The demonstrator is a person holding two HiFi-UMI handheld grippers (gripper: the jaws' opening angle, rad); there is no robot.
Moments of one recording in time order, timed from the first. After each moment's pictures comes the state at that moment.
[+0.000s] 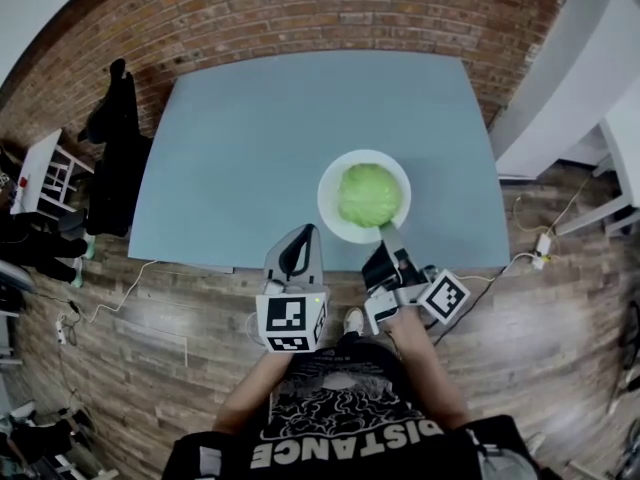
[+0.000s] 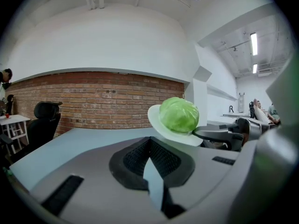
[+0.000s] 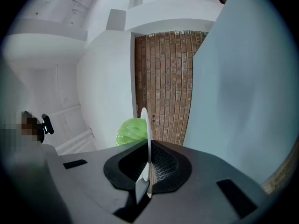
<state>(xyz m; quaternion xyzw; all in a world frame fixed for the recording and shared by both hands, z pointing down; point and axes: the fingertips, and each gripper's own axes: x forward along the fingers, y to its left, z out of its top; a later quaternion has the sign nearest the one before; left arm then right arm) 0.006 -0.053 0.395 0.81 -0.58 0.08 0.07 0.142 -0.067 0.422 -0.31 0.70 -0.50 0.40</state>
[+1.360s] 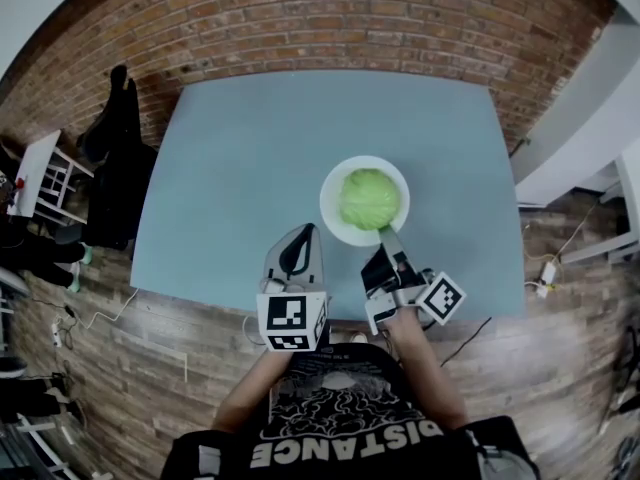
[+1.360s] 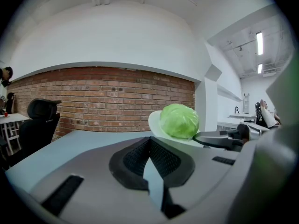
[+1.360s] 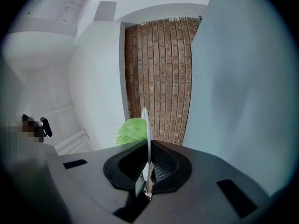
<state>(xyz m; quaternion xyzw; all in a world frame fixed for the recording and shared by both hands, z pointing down) -0.051 -0.168 0.404 0.80 -0.60 0.07 0.07 0.087 -0.183 0.445 -0.31 0.70 -0.52 0.39</state>
